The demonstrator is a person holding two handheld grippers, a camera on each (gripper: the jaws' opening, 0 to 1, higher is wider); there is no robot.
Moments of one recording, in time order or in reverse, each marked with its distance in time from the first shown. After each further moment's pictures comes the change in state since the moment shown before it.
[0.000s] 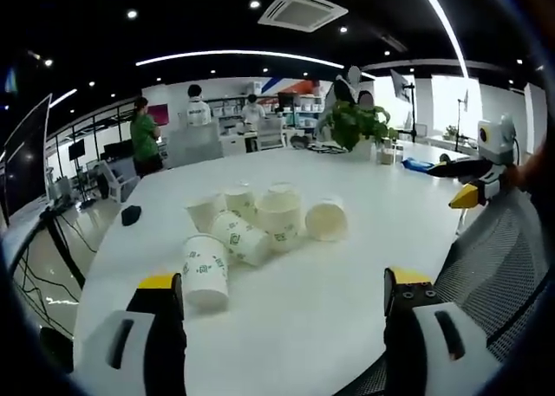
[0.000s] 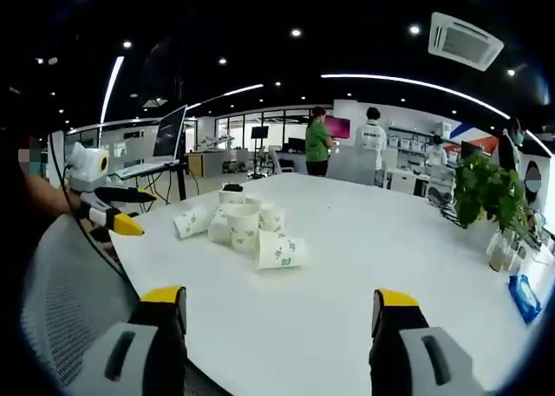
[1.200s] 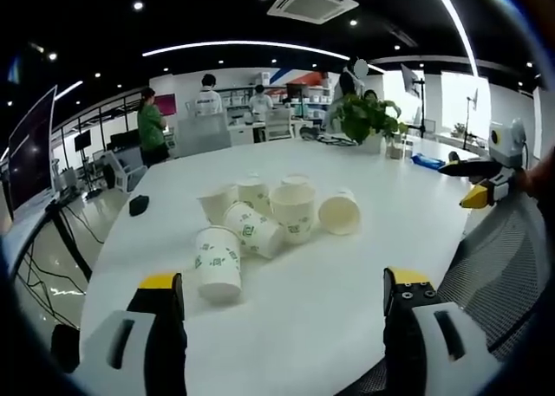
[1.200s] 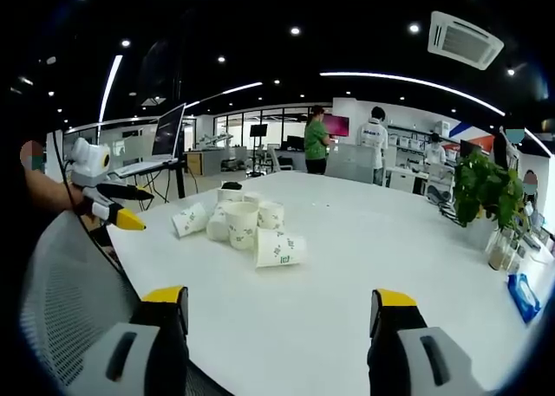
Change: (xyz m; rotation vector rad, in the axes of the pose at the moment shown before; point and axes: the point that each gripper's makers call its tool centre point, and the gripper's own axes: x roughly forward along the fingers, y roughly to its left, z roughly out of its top) left arm 0.014 0.047 -0.062 -0.018 0.058 0.038; right arm 0.000 -0.001 -0.001 0.001 0.011 -0.006
